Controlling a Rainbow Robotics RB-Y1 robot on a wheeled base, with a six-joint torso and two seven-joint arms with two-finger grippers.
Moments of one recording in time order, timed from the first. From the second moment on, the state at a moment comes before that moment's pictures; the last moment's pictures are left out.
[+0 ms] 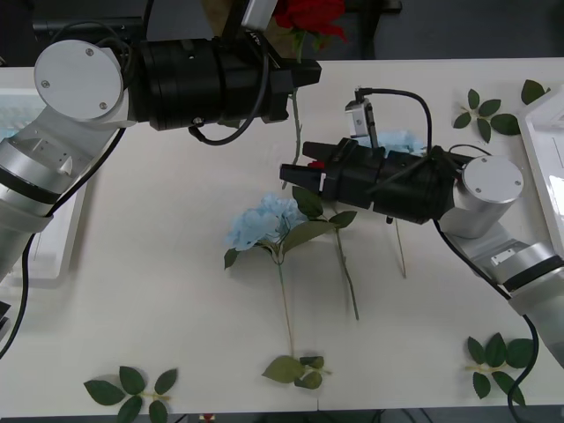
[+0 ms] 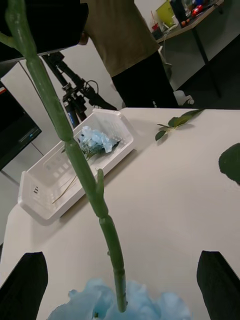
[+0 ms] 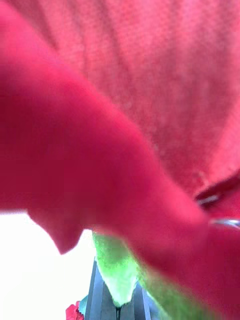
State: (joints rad) right arm -0.43 -0.46 0.34 -1.45 -1.94 0.76 2.64; left arm -0.72 0.56 -0.36 -1.65 1.62 0.75 -2.30
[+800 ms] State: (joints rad) right arm -0.49 -0.42 0.41 -1.45 -2.00 0.61 2.65; left arm -0.72 0.56 -0.36 -1.65 1.58 0.75 -2.30
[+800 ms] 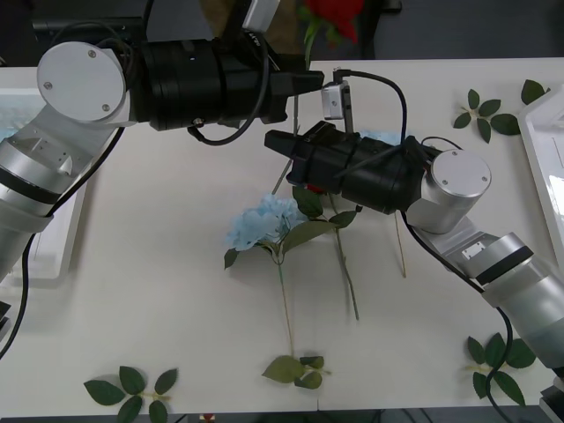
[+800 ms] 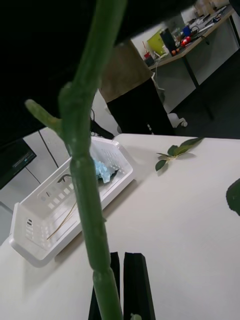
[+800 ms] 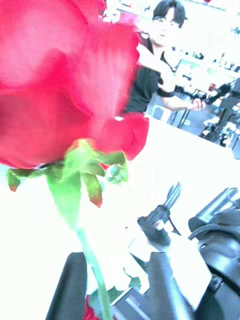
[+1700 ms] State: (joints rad) right arm -0.52 -0.59 -0.02 -1.26 -1.64 1.10 2.27; left arm -0.72 0.56 -0.36 -1.65 1.62 0.79 -2.30
